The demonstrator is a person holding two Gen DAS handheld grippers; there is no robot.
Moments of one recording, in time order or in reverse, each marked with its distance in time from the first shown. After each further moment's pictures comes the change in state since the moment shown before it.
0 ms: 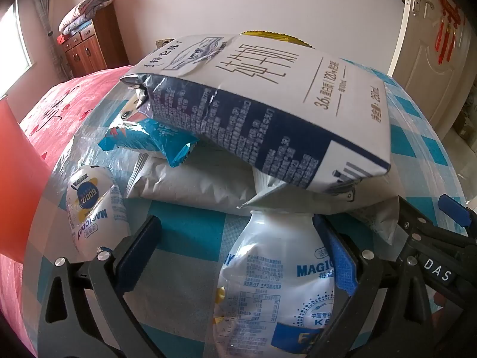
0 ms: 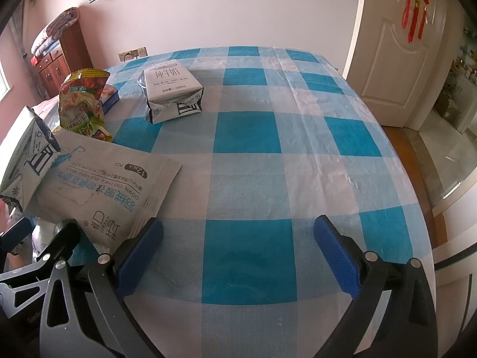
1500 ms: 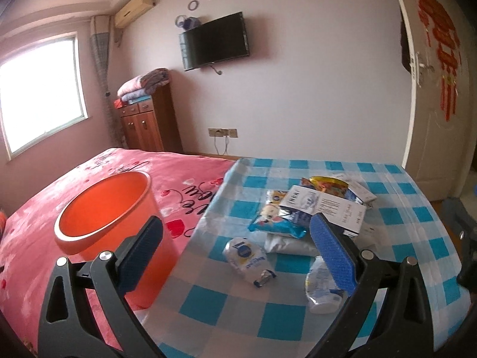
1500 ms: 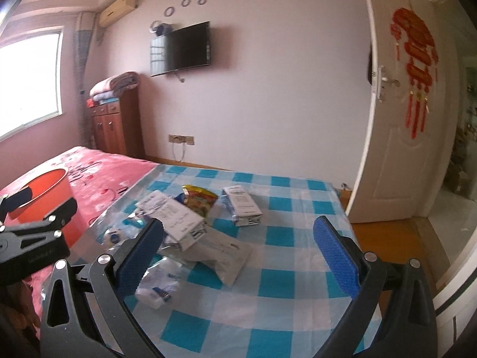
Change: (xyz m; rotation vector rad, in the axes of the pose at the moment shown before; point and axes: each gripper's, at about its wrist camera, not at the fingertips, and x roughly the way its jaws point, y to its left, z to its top) left arm -0.196 0.092 -0.019 -0.060 -0.466 0.191; right arm -0.204 0.041 -0.033 -0.172 -0.533 0.150
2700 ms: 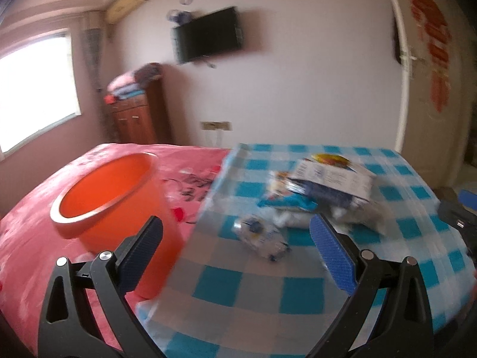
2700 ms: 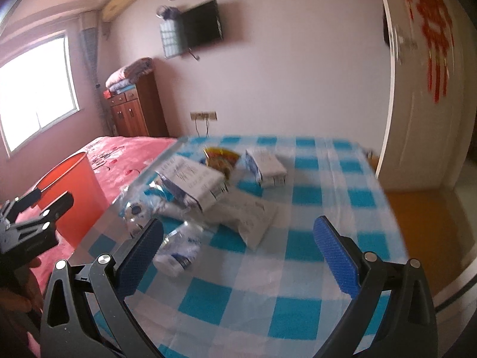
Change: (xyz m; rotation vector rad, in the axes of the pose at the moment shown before) left arm 0.002 0.017 -0.036 0.048 0.036 -0.089; right arm 0.026 -0.028 -0.039 0.132 0.180 0.140
